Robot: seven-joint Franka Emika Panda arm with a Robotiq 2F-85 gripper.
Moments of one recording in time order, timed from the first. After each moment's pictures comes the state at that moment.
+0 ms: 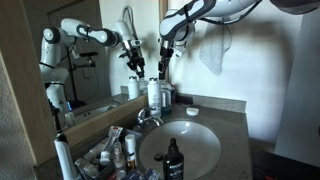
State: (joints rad) arm -0.23 0.31 -0.11 -1.57 0.03 2.23 -0.57
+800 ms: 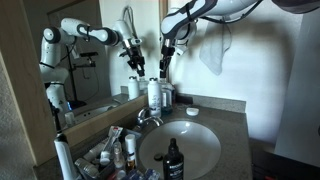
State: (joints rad) arm -0.24 0.30 -0.11 -1.57 0.03 2.23 -0.57
